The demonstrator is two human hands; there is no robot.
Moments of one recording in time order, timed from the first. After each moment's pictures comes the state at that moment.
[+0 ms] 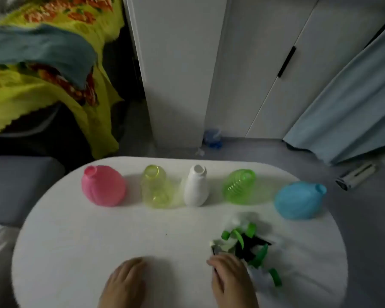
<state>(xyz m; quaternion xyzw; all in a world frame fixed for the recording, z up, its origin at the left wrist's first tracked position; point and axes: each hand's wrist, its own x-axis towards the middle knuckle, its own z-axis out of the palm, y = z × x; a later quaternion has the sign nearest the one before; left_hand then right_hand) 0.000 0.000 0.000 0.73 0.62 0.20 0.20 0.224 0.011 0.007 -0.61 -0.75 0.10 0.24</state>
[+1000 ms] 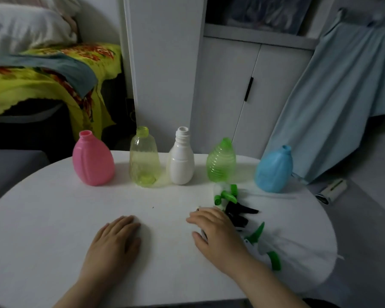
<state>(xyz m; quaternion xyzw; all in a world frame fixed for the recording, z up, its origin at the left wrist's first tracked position) 0.001 -0.014 -0.048 0.72 0.65 0.21 0.12 0.218 -0.015 0.000 -0.52 -0.82 0.09 0.22</state>
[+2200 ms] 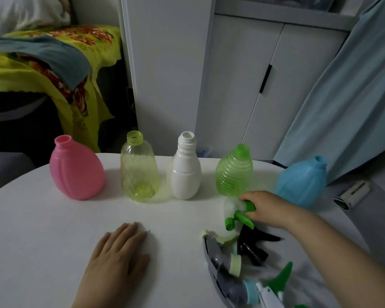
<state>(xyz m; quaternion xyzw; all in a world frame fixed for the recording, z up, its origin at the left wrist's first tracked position) 0.015 0.029 -0.043 0.75 0.63 0.13 0.12 0.308 0.126 0.006 -0.64 -0.75 0.17 -0.06</state>
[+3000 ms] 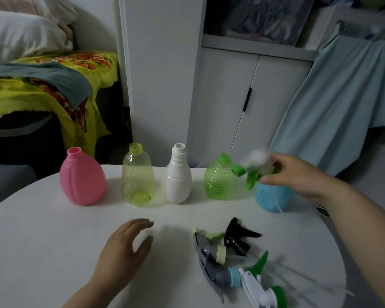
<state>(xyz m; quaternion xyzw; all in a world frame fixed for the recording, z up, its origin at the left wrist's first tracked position) 0.032 0.023 -0.019 0.70 0.59 0.35 0.19 0.331 0.074 0.120 -0.57 -0.67 0.36 0.31</state>
